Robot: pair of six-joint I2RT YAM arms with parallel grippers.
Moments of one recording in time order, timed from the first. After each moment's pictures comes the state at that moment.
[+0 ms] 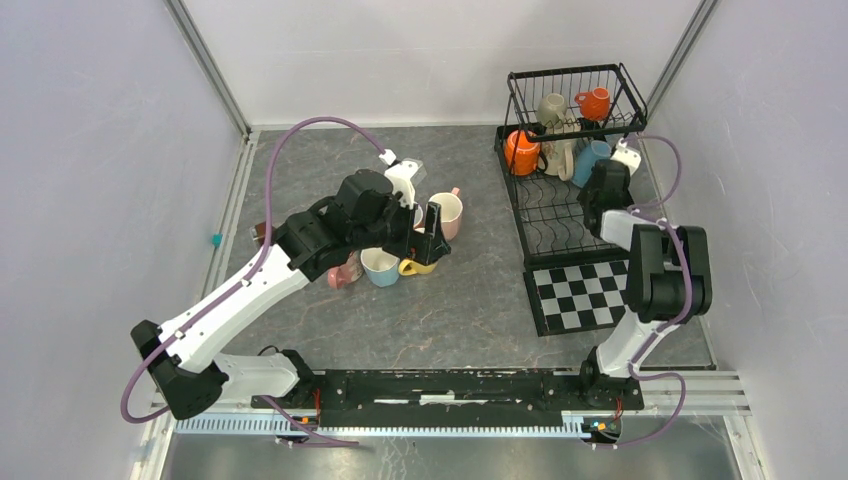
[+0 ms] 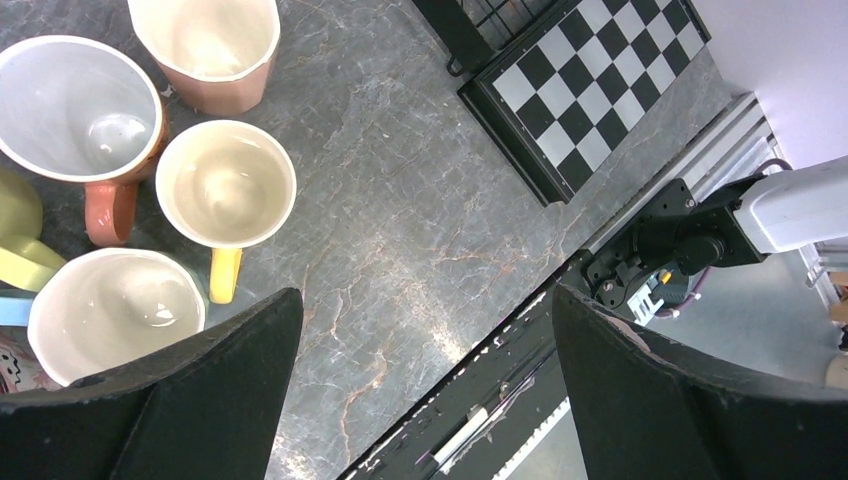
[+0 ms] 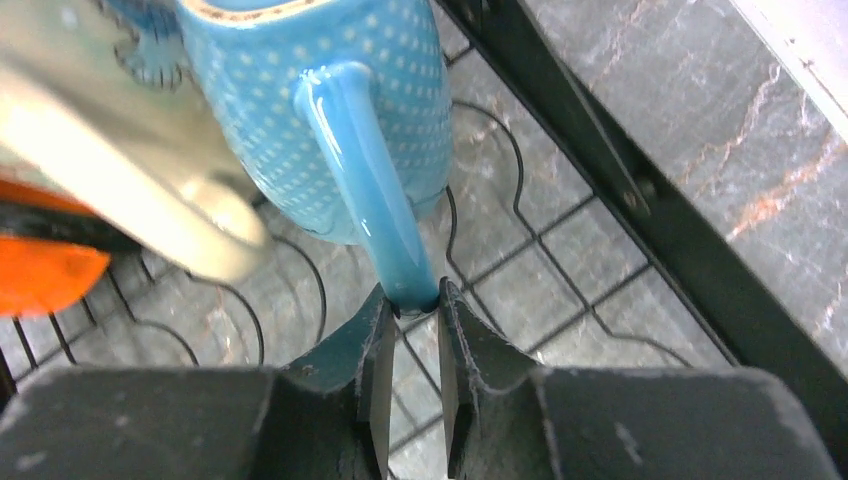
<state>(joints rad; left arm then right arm) -0.82 1.22 1.32 -0.70 0.09 -0.41 -0.08 1.78 0.96 0.32 0.29 0.32</state>
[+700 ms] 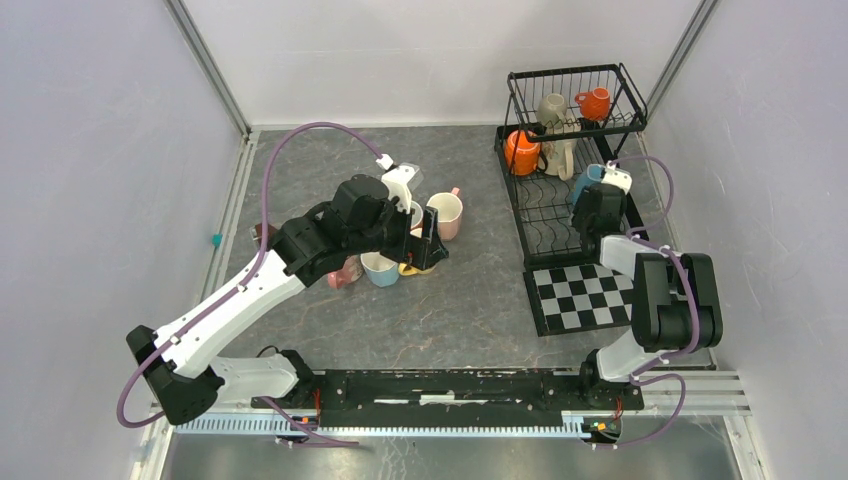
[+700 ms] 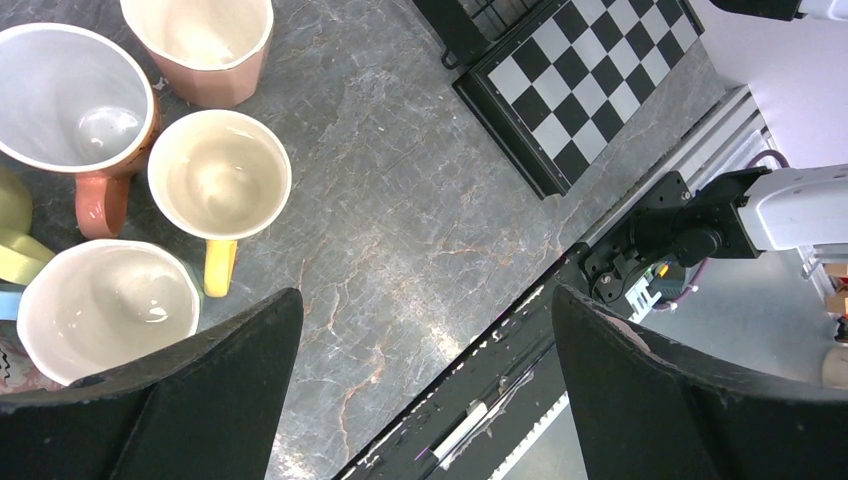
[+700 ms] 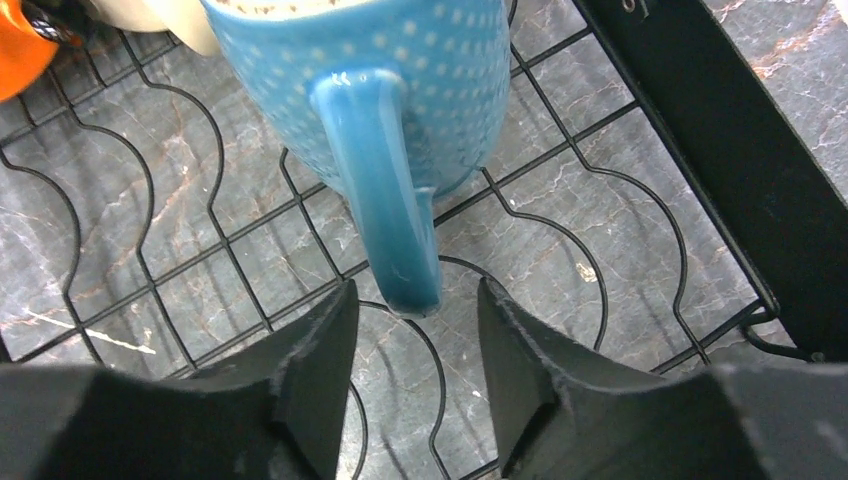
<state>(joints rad) -0.82 1.18 1.28 -0.68 0.10 -0.41 -0.03 1.57 0.70 0.30 0.27 0.26</state>
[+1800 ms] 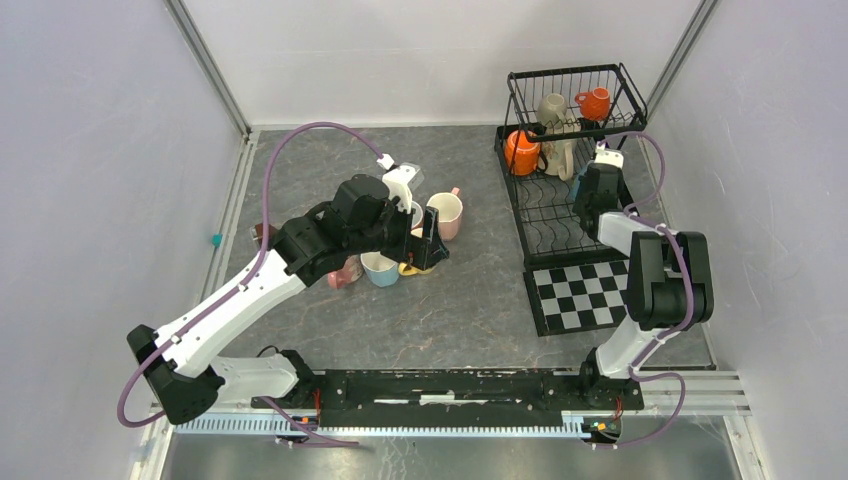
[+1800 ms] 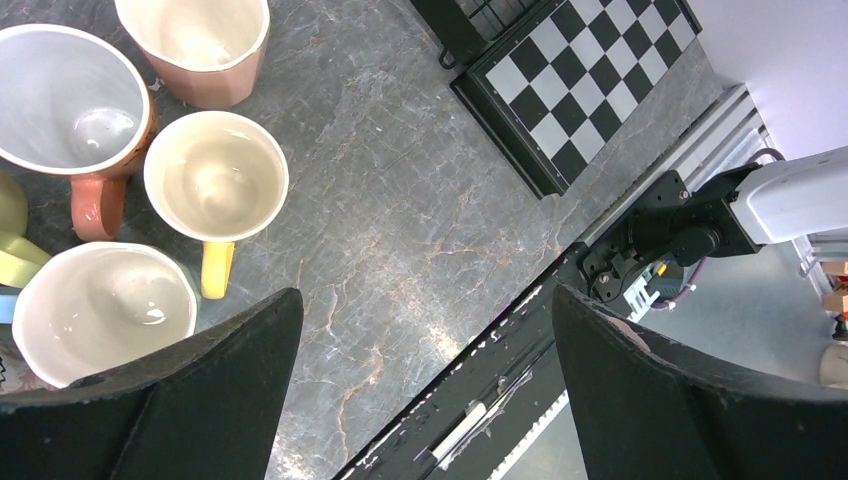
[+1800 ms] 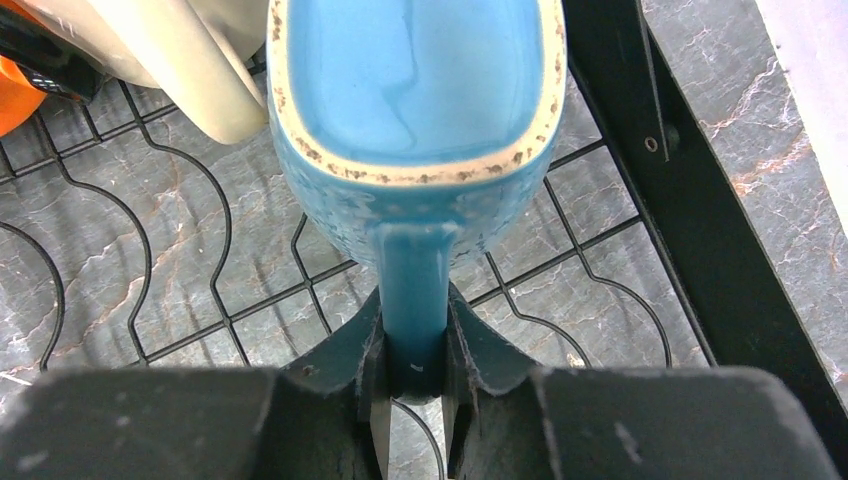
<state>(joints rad) -0.82 1.18 1.28 -0.68 0.11 -0.41 -0.03 1.70 0.90 0.19 0.27 0.12</state>
